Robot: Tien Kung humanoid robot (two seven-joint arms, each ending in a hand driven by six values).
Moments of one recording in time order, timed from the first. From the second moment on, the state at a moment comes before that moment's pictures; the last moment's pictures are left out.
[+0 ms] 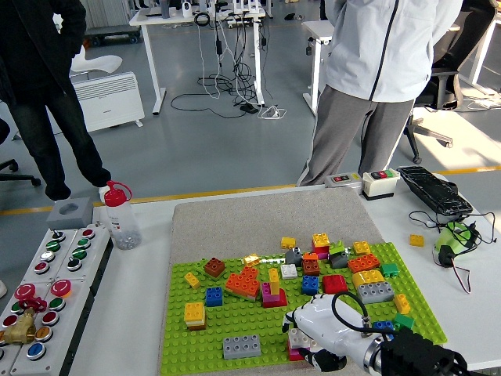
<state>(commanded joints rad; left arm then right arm) -0.03 0.02 -1.26 -0.18 0.96 0.12 0.16 0.58 -0.45 0.53 1.64 -2.09 0.09 -0.36</state>
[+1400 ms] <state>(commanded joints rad) -0.03 0.01 -1.27 -0.18 0.97 0.12 0.16 0.58 -0.45 0.52 1.63 -2.10 0.08 -0.35</state>
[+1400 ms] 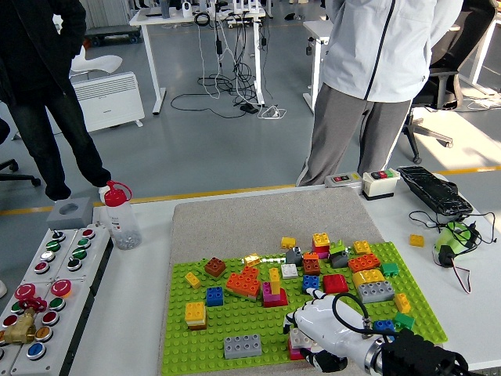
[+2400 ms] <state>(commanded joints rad) -0.03 0.02 -1.27 -0.18 0.96 0.12 0.16 0.58 -0.45 0.52 1.63 -2.10 0.09 -0.35</state>
